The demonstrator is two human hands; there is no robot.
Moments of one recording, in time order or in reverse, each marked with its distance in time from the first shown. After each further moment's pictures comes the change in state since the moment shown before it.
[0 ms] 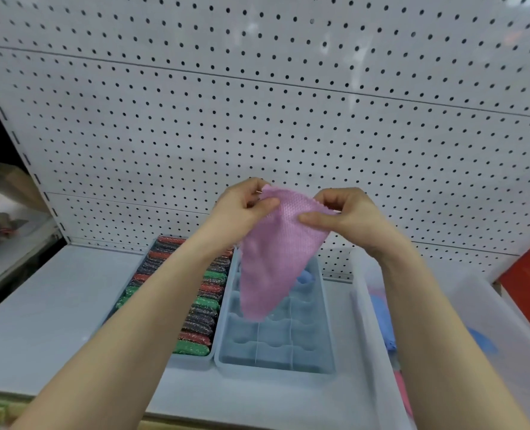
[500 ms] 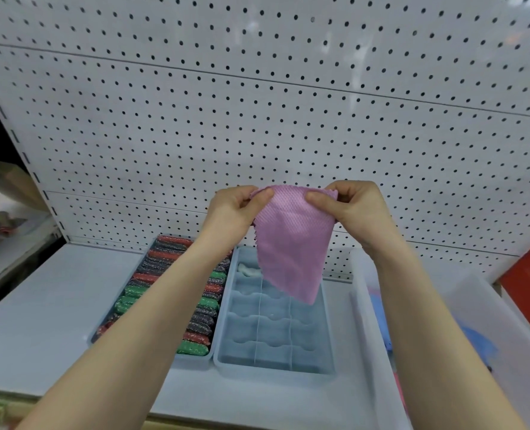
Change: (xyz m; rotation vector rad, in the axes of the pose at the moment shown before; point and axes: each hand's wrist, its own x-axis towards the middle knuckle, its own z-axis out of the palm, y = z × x) left_hand -0.002 -0.006 0.006 -0.115 0.149 -0.050; right_hand 0.004 -0.001 0.005 0.145 0.270 -0.030
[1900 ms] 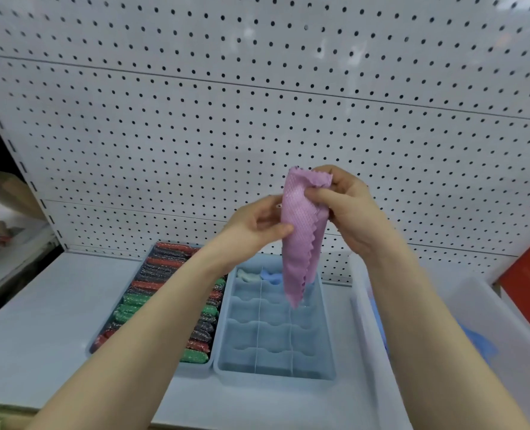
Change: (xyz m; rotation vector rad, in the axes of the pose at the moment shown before) left_hand -0.004 -0.003 0.012 -0.109 -0.364 -0.056; right_hand 0.004 -0.017 0.011 0.329 -0.086 0.024
